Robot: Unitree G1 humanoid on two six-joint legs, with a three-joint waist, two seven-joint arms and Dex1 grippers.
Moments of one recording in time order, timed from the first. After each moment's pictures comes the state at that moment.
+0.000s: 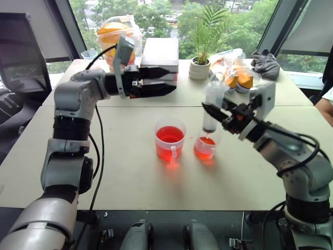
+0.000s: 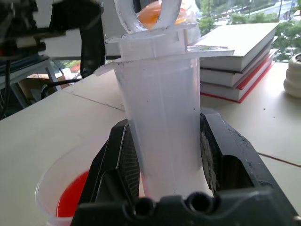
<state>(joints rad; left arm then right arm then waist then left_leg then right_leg) -1.08 0.47 0.05 0.33 -0.50 0.72 -1.27 -0.51 -0.56 -0.21 -0.50 0.71 0.83 0.32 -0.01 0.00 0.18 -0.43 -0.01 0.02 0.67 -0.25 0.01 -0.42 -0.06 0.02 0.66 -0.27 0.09</state>
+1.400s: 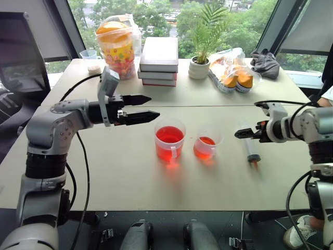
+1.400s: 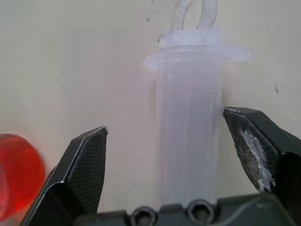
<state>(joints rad) -0.76 0.64 0.09 -0.06 -0.68 0.87 -1.06 -0.83 -0.93 0.03 0.26 0.49 1.39 0.52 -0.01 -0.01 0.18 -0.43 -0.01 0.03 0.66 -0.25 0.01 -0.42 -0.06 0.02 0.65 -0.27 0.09</state>
